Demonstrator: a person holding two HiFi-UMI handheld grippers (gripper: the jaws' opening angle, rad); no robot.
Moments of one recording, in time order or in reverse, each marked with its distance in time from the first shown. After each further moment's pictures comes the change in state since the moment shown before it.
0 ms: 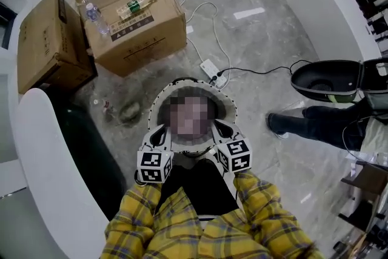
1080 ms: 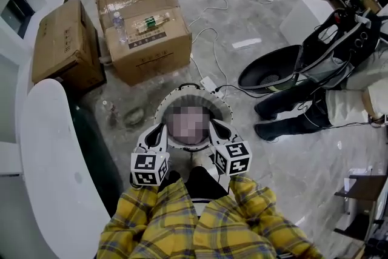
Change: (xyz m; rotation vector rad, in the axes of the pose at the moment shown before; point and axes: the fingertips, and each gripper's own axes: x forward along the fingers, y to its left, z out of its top) left arm -0.122 -0.015 0.050 0.005 -0.241 0.054; right arm -0.090 0.074 0.061 -0.049 -0.201 0.000
